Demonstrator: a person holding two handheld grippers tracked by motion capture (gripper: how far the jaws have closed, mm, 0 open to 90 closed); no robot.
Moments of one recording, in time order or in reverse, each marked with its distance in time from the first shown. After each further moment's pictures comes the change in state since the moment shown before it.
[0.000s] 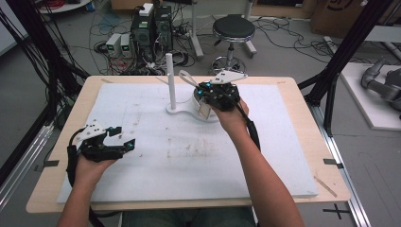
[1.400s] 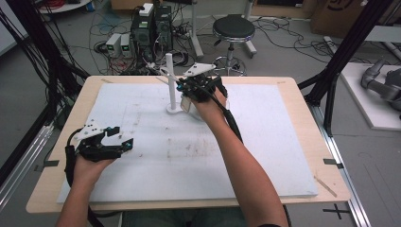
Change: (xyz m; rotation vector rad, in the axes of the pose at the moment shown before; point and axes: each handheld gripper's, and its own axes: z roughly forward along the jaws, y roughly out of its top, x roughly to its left) left arm 0.005 -0.002 -0.002 0.000 0.008 -0.012; right arm 0.016 0.024 0.064 0.071 -0.004 -0.071
